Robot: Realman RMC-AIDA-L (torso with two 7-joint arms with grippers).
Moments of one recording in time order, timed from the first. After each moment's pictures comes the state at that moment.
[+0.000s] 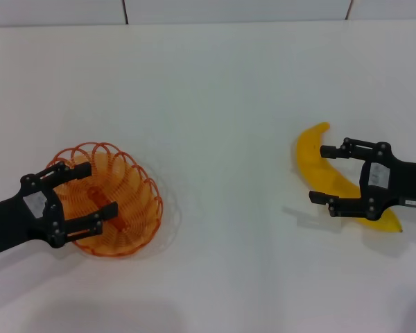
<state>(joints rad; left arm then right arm) -0.41 -2.04 0.50 0.41 2.02 1.59 -0.84 0.46 1.96 -0.33 -0.37 -2.25 -1.60 0.70</state>
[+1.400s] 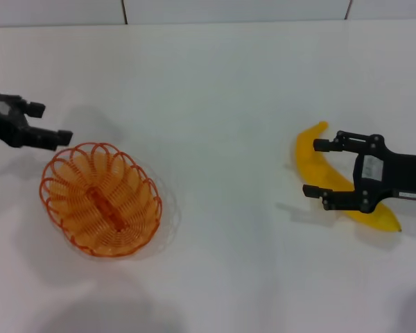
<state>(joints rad) -0.78 -2.02 0.38 0.87 2.66 1.55 -1.60 0.49 1.97 -0.33 -0.37 -2.26 -1.60 0.71</state>
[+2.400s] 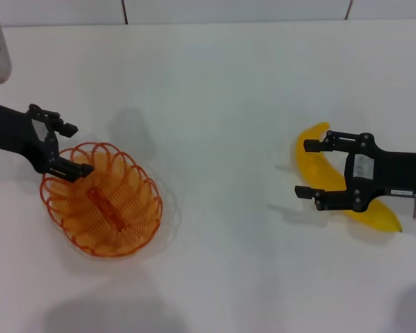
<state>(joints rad) -0.82 -2.04 0.62 0.80 2.71 1.43 -1.43 0.52 1.97 -0.37 -0.37 -2.25 -1.59 0.73</state>
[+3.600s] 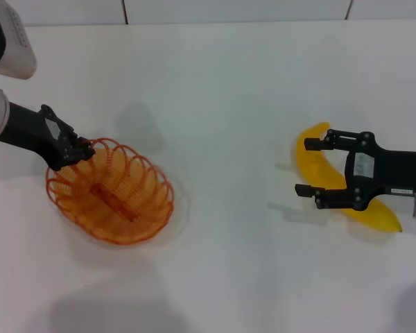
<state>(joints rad) -0.86 -2.04 0.68 0.73 2.73 1.34 -1.53 0.52 1.97 -0.37 -0.37 -2.25 -1.59 0.73</state>
